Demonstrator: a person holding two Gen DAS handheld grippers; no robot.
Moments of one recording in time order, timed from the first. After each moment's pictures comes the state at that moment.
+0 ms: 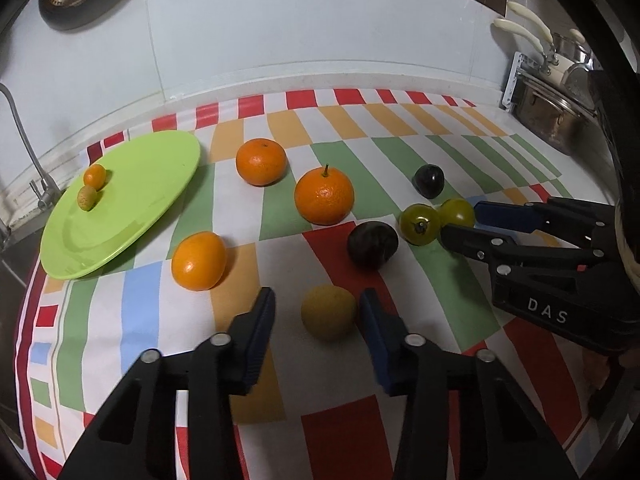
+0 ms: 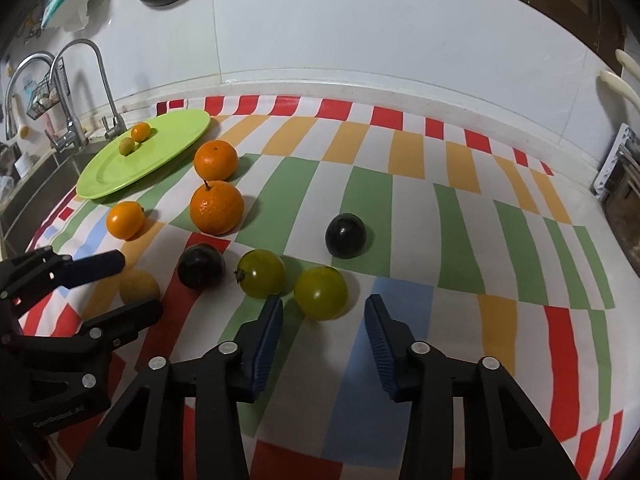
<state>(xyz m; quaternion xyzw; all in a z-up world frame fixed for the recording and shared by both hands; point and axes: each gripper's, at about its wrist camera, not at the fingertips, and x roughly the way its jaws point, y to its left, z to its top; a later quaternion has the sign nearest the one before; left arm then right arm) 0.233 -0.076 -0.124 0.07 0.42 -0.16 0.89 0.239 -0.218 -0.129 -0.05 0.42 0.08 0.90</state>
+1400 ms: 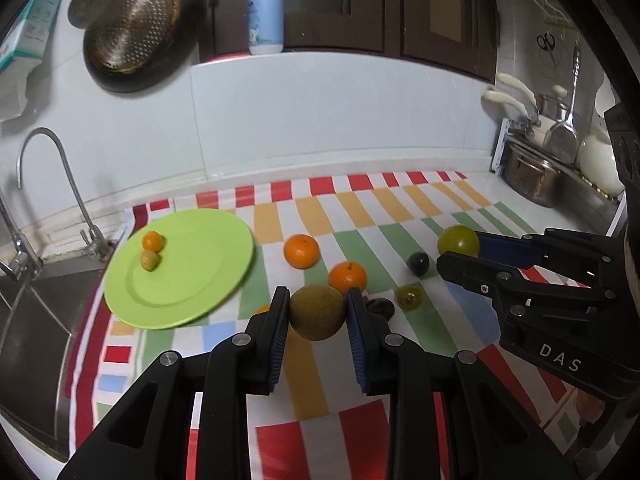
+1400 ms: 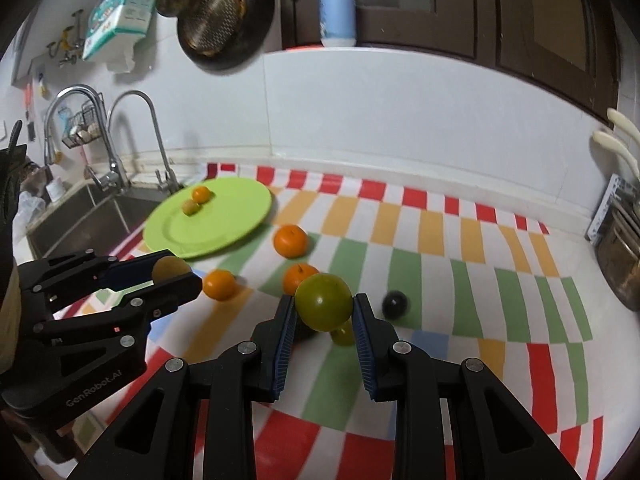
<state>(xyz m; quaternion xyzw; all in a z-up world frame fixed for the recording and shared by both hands) 0.201 -0.033 -0.036 0.05 0.31 -0.16 0.93 0.190 -0.173 -0.042 -0.05 0.33 0.12 0.94</state>
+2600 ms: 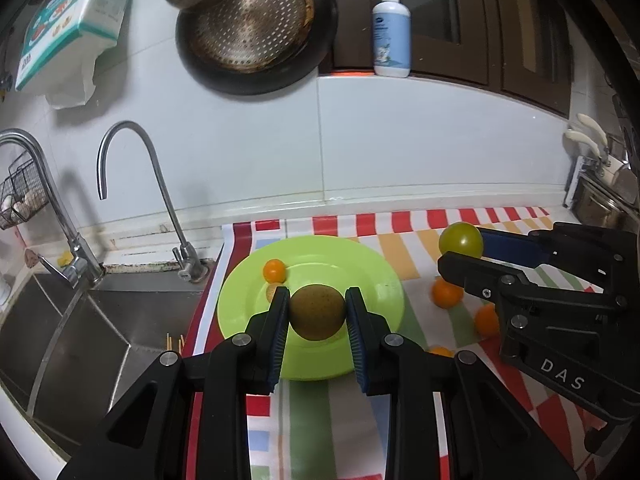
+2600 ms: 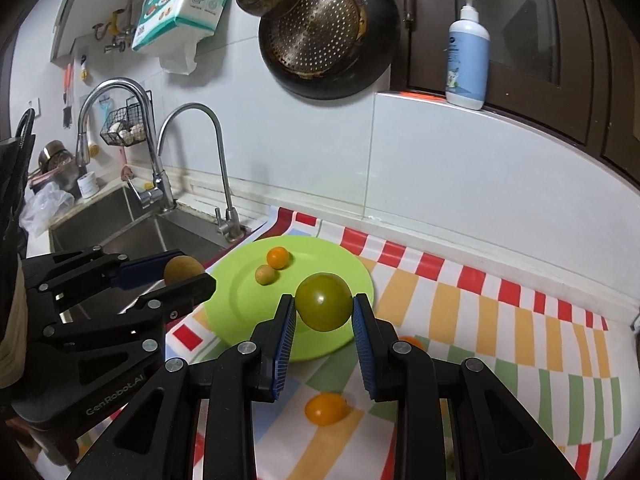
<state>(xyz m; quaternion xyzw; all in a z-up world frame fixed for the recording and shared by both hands) 0.260 0.084 -0.016 0.05 0.30 -0.06 0.95 0.265 -0.036 -0.021 -0.09 0.29 0.19 0.93</state>
